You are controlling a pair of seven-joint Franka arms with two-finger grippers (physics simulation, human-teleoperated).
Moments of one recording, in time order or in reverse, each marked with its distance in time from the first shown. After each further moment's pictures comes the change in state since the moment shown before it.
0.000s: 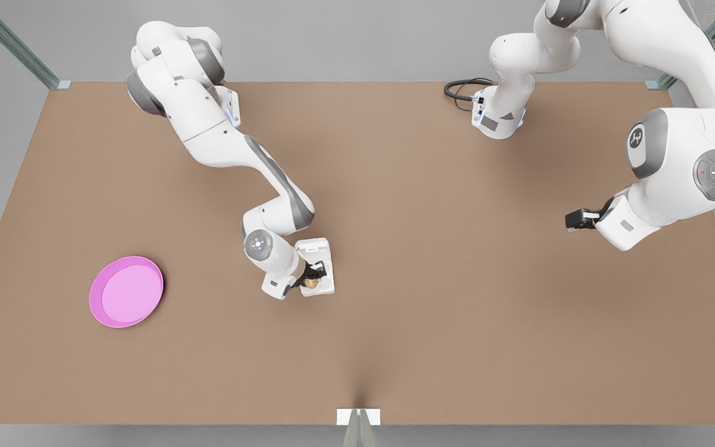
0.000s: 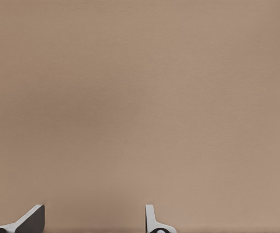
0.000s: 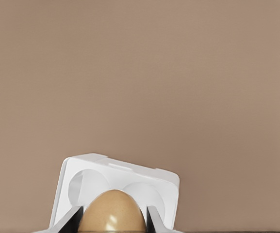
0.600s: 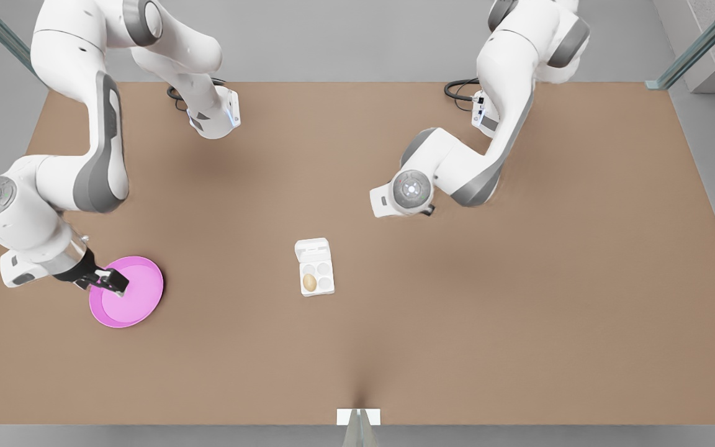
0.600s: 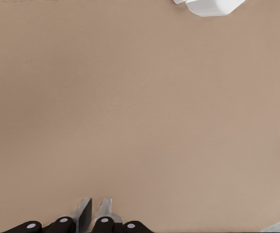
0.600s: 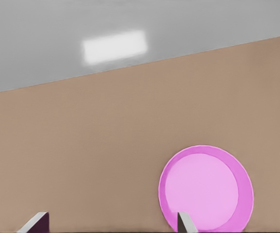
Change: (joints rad) left arm -0.649 0.275 -0.029 0.030 -0.182 0.029 -0.105; right arm -0.425 -0.426 -0.156 0.137 -0.187 -0.489 0.086
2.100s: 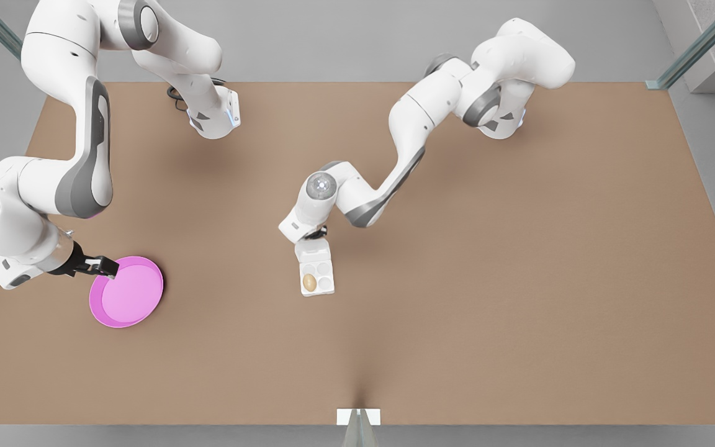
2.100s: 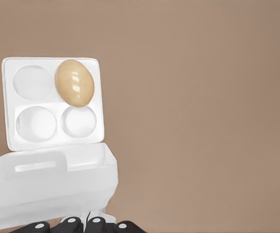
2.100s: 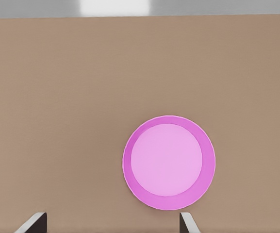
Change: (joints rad) left arm -0.260 0.600 0.056 0.511 0.000 0.699 -0.796; right arm -0.029 0.026 -0.015 0.010 -0.021 -0.143 -0.195
